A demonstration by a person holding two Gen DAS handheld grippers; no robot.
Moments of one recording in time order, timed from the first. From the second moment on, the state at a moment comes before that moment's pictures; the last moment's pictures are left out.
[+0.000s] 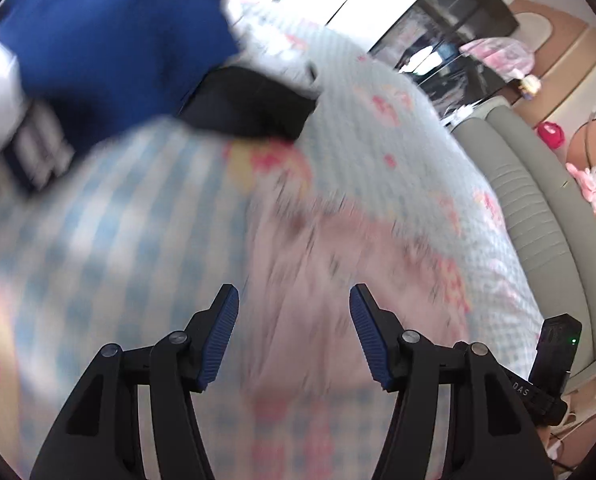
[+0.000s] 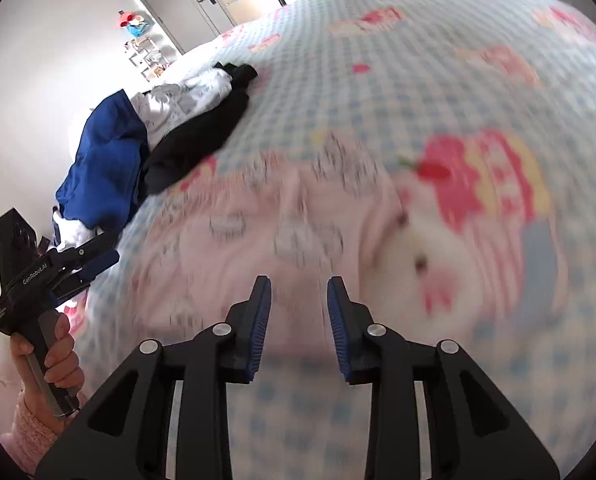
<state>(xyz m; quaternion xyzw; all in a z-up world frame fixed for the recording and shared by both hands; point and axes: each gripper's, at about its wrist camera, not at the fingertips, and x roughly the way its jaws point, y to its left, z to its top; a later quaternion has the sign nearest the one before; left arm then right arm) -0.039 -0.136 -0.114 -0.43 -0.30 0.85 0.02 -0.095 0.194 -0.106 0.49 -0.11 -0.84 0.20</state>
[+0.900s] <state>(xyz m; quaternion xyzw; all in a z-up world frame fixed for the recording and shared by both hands) 0.002 -0.107 -0.103 -0.42 -0.29 0.85 0.10 -0.063 0.190 -0.087 0.44 -0.18 -0.85 0.23</state>
